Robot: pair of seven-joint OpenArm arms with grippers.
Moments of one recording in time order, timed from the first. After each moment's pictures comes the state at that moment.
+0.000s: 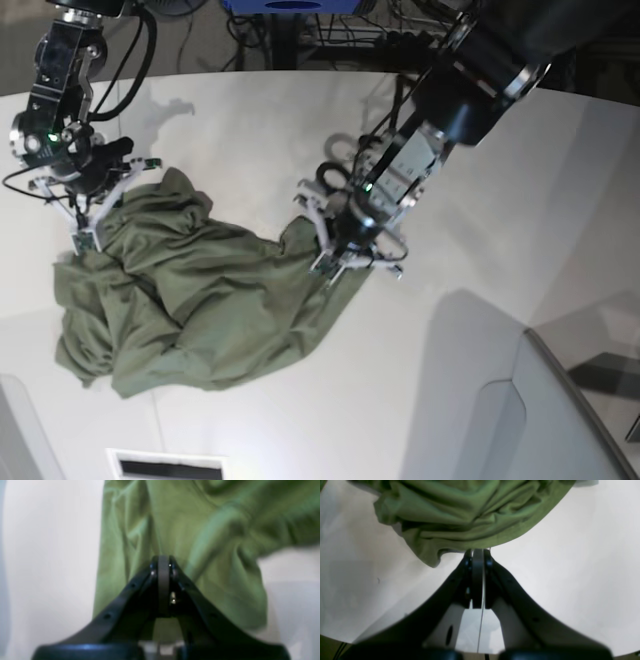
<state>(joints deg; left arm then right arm) -12.4 -9.4 38.4 44.7 -1.0 0.6 -4.4 -10.8 -1.9 20.9 98.0 -2.9 26.2 -52.4</state>
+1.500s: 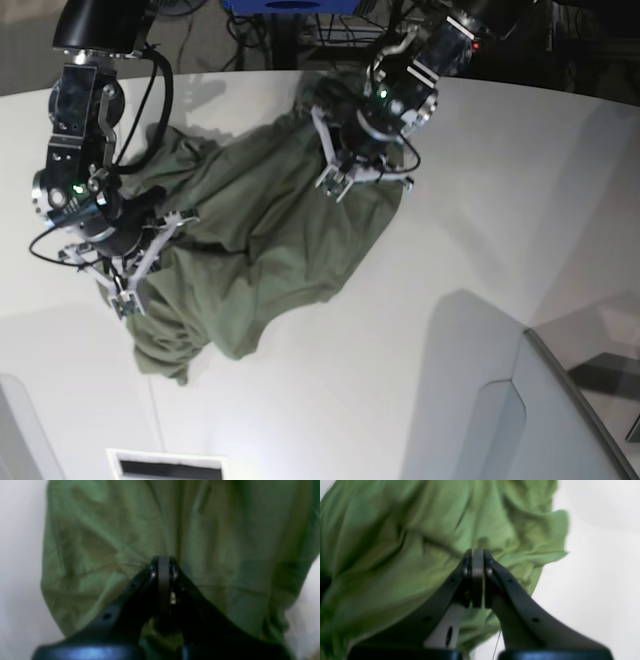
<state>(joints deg) 11.0 -14.3 31.0 80.1 0.1 -1.0 20.6 -2.2 -1.6 11.2 98.1 -3.1 26.2 -52.4</state>
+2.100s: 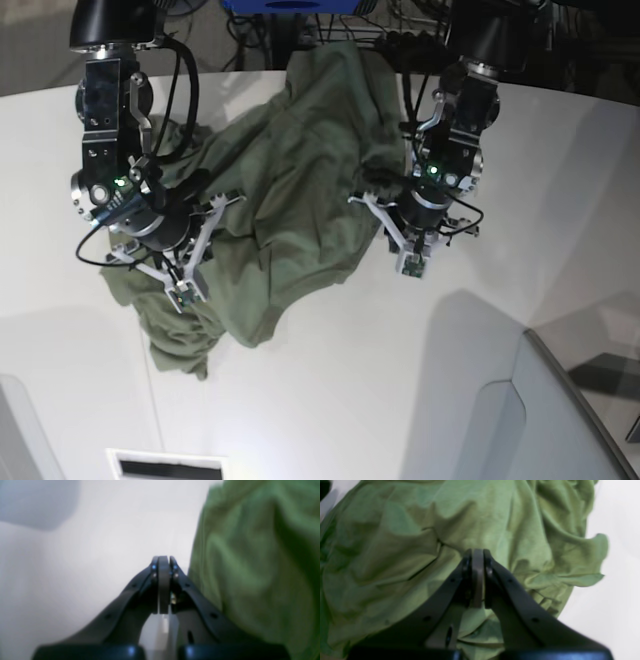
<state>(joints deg) 1.1 -8.2 9.9 72.8 -0.6 -1.2 22.0 -3.9 -2.0 1.3 98.1 -3.1 26.2 -52.4</state>
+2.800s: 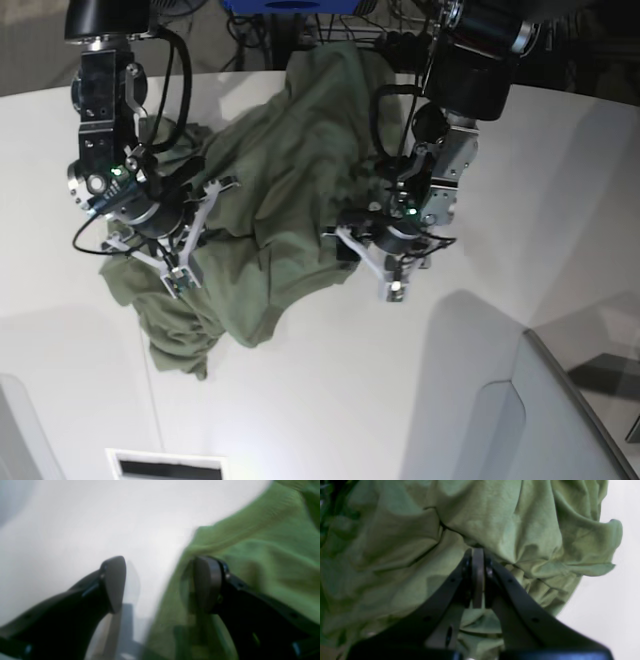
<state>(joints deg) -9.3 -4.8 14.4 56.8 -13.6 -0.8 19.8 -5.5 -0.4 1.1 98.1 -3.1 26.2 -52.4</state>
